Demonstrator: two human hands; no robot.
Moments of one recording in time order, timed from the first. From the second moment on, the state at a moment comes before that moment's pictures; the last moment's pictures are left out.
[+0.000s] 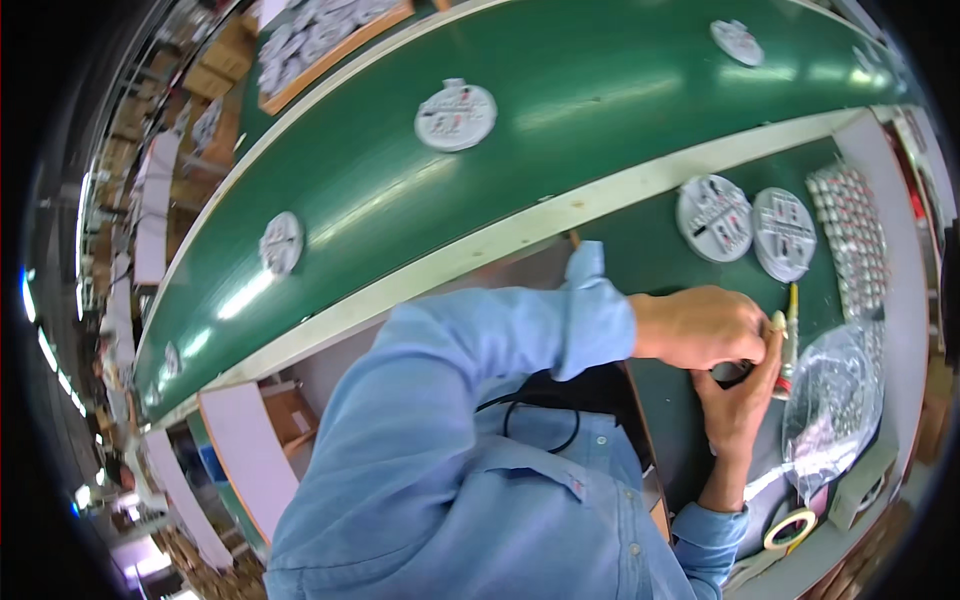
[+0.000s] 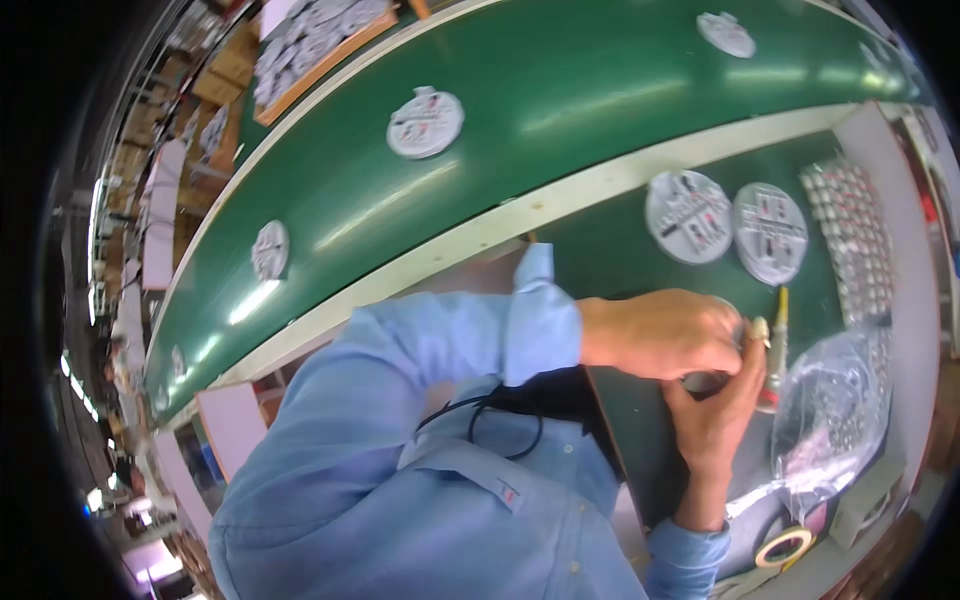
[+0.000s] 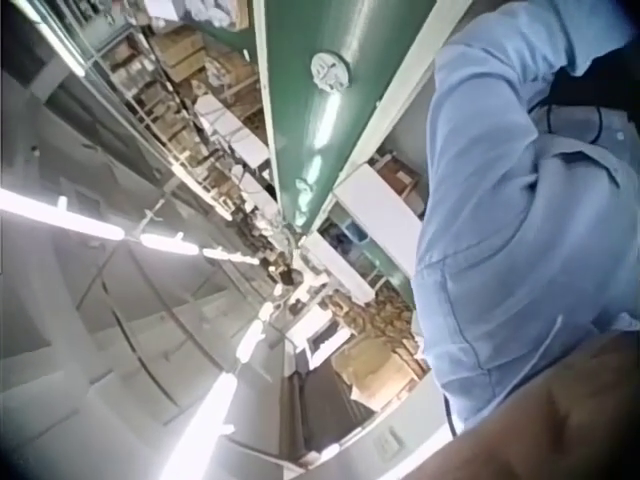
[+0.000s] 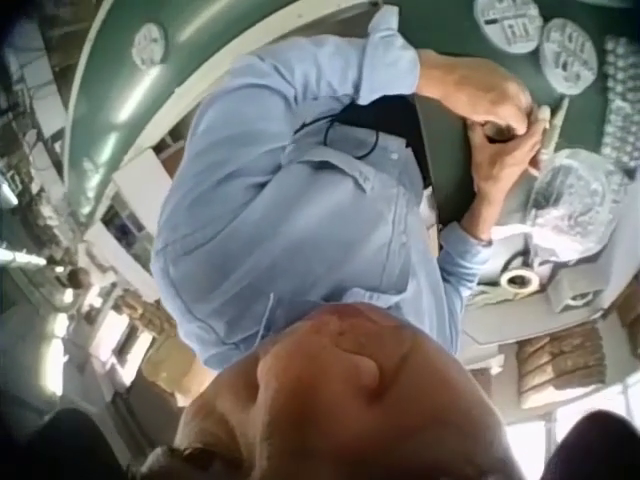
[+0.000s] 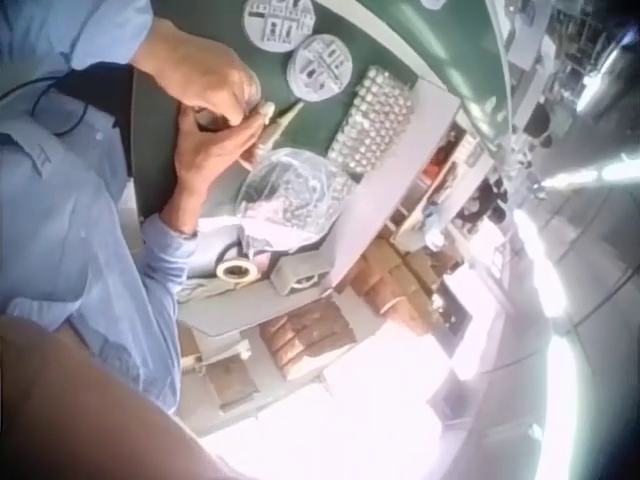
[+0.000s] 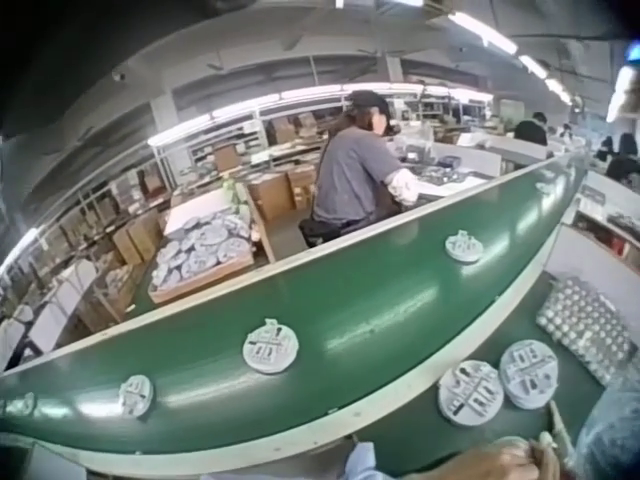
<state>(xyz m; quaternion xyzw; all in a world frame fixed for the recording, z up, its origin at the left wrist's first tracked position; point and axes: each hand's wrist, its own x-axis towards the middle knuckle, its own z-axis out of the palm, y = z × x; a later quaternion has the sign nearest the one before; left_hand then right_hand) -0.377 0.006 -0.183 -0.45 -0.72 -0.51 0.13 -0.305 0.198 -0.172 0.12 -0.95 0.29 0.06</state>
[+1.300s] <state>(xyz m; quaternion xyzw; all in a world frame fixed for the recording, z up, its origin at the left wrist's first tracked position) -0.342 -0.031 -0.134 -0.15 -0.76 -0.63 -0.10 -0.324 0.312 -0.094 -0.11 -0.92 0.37 0.06</state>
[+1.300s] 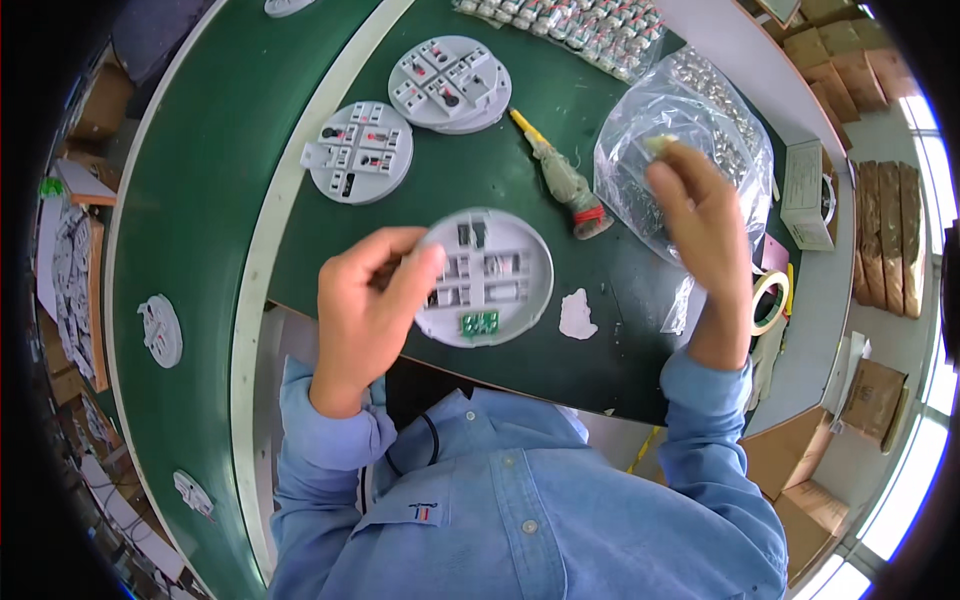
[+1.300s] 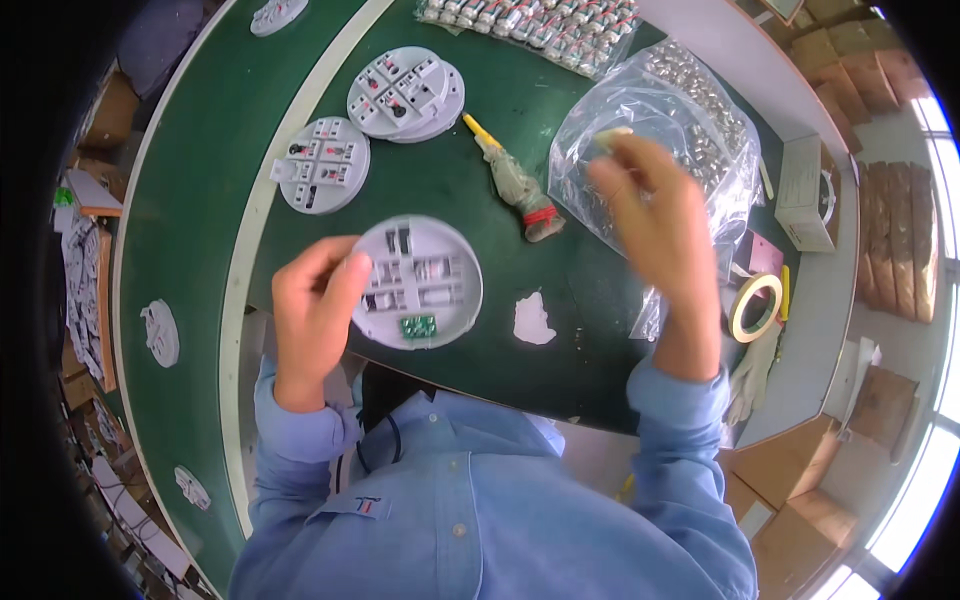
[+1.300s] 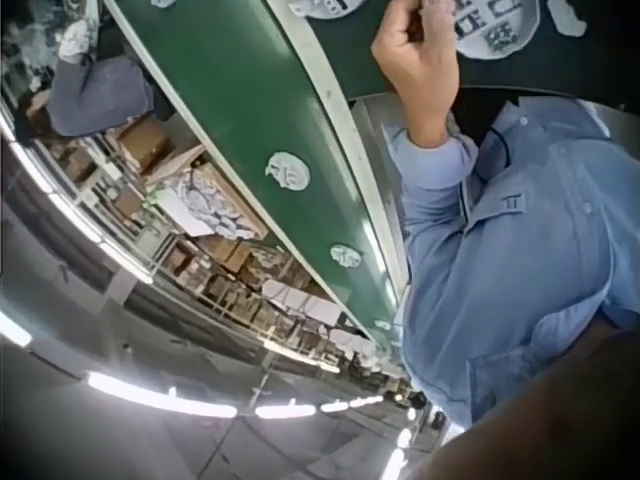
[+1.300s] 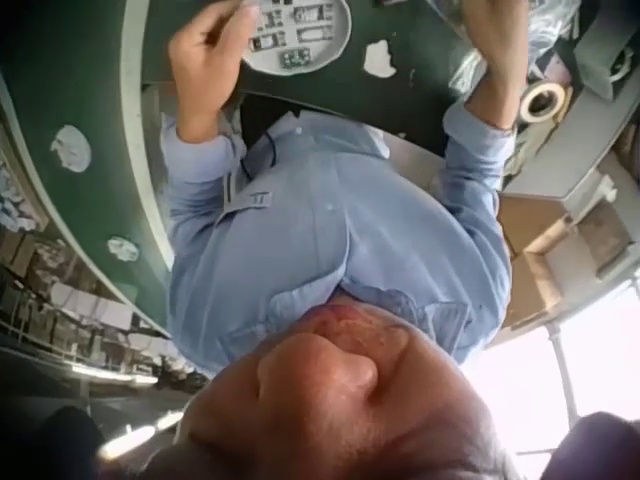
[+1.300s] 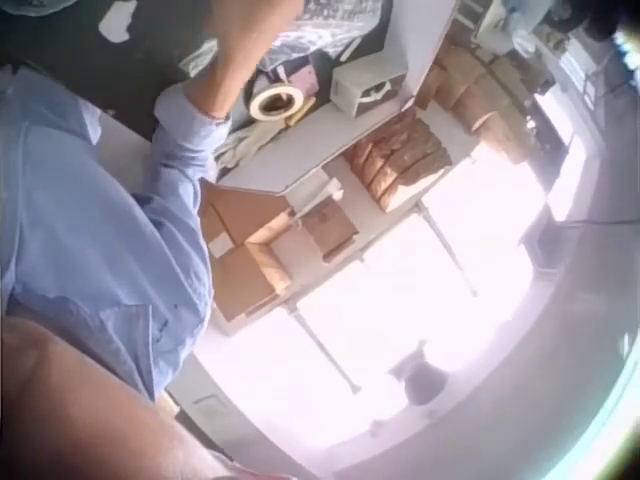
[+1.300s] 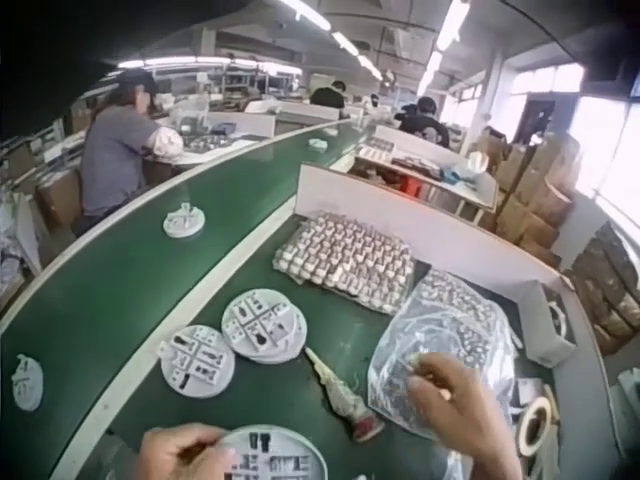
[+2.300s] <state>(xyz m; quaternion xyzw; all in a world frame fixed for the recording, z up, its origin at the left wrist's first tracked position) -0.353 -0.020 -0.145 0.01 -0.67 -0.72 -0.18 -0.376 0.343 -0.121 -0.03 -0.99 0.10 0.04</state>
